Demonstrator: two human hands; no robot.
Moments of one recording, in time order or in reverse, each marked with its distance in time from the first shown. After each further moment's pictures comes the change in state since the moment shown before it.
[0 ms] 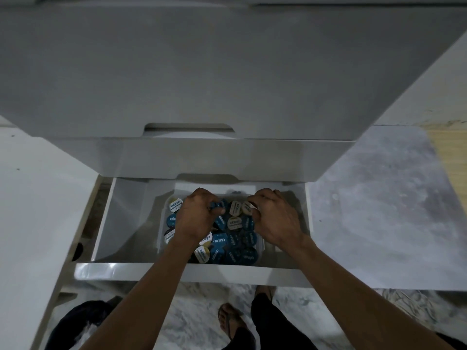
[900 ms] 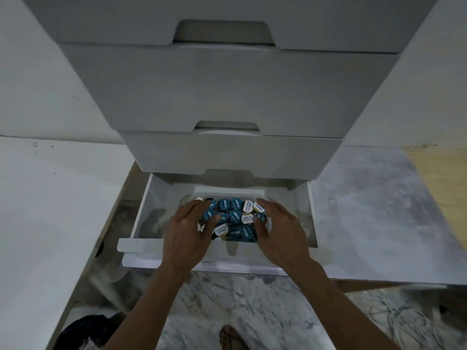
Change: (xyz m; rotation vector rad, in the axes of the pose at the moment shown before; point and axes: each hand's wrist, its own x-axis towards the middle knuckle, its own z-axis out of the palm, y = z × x) left_hand -0.109 -0.009 -0.067 0.042 0.333 0.231; right_hand -0.089 -0.078 -0.017 0.176 0.341 0.001
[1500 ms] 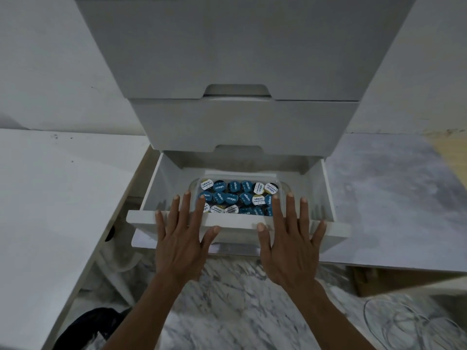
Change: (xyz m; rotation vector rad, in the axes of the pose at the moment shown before) left_hand -0.082 -0.030 0.013 0.453 -0.207 -0.117; right_hand -0.081 0.015 0.053 -0.362 0.064 0.127
